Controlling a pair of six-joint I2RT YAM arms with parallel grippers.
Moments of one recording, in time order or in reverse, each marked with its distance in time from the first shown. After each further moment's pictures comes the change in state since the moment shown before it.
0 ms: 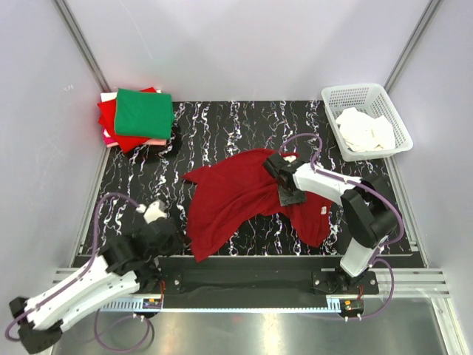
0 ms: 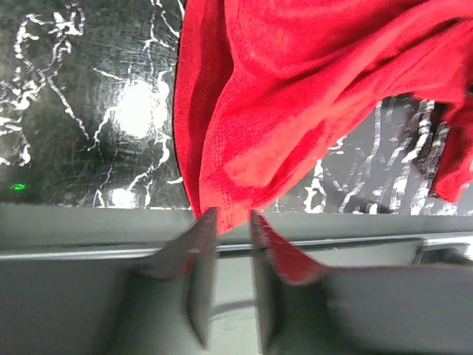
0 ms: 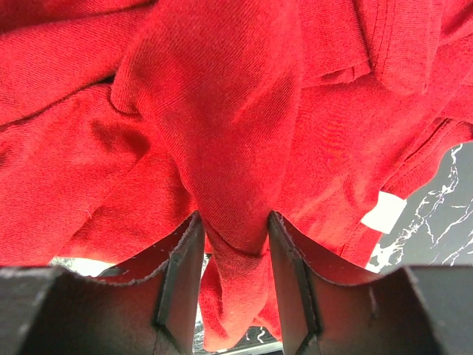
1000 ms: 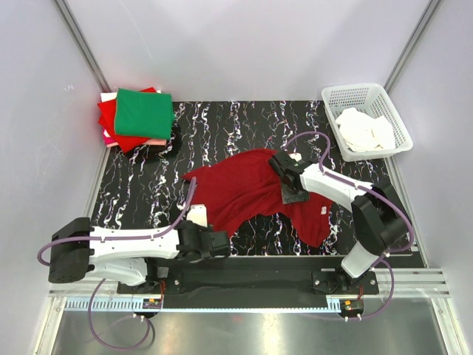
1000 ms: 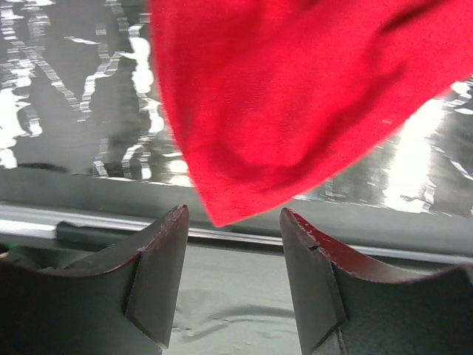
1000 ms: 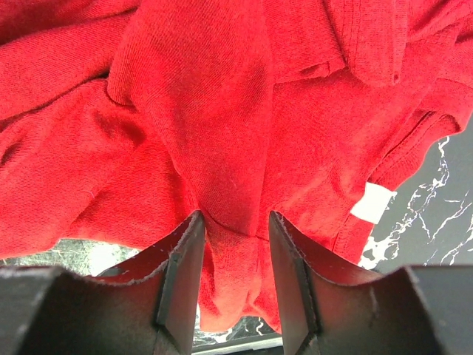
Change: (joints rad) left arm -0.421 0.866 0.276 -0.061 -0.212 -0.203; right arm -0.022 -0.080 -0.020 -0.001 -0.019 0.001
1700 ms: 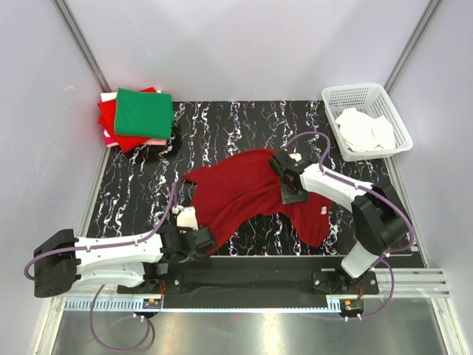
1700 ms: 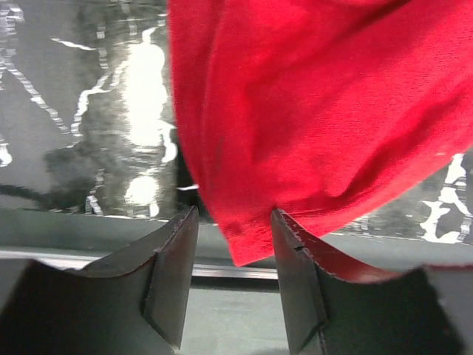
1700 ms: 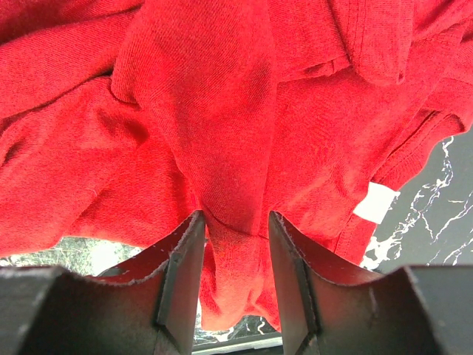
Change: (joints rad) left arm 0.117 -0.171 -0.233 0.217 0.053 0.091; right arm 0.000 0.000 0.000 0.001 -0.008 0.000
